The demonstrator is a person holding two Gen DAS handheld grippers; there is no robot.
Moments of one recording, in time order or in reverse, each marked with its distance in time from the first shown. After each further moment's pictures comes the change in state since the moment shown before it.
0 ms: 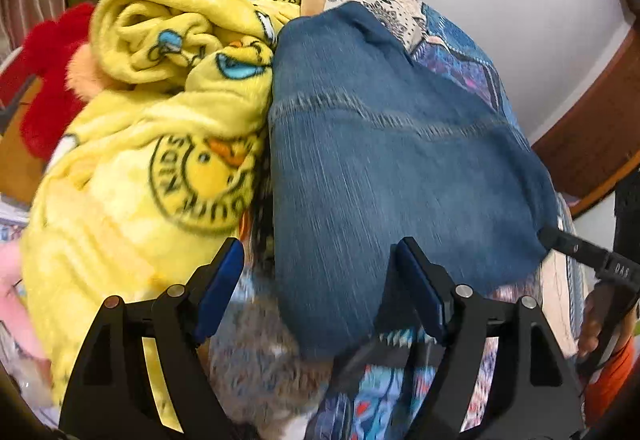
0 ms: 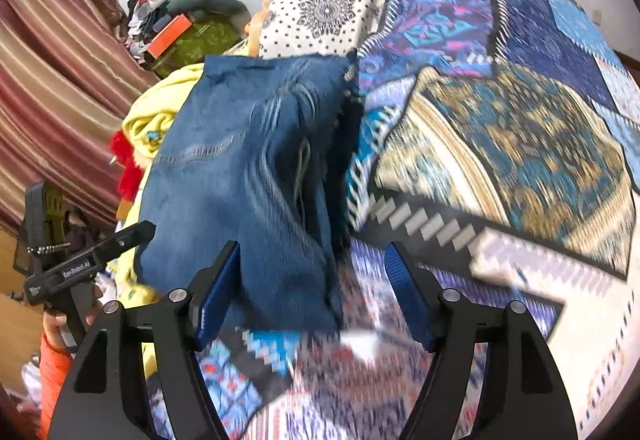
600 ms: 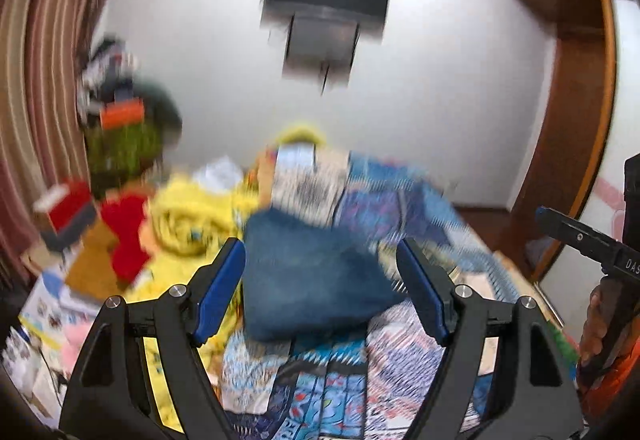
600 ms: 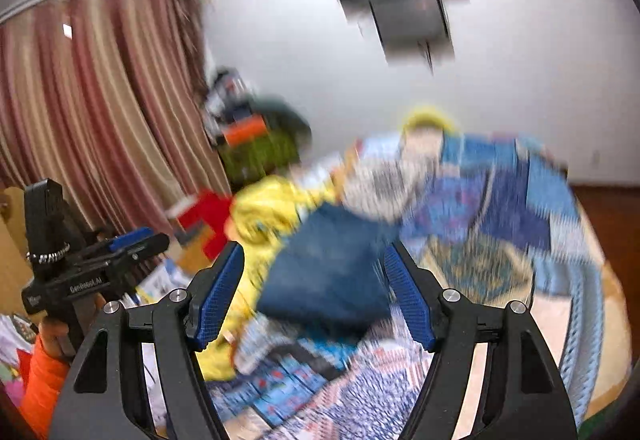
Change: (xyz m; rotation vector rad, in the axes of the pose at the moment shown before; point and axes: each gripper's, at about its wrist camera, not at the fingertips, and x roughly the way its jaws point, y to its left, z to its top) left arm -0.264 -0.137 -0.052 0.206 -0.581 0.018; right arm -0.251 0.121 -0.065 -0.283 -0.587 0.069
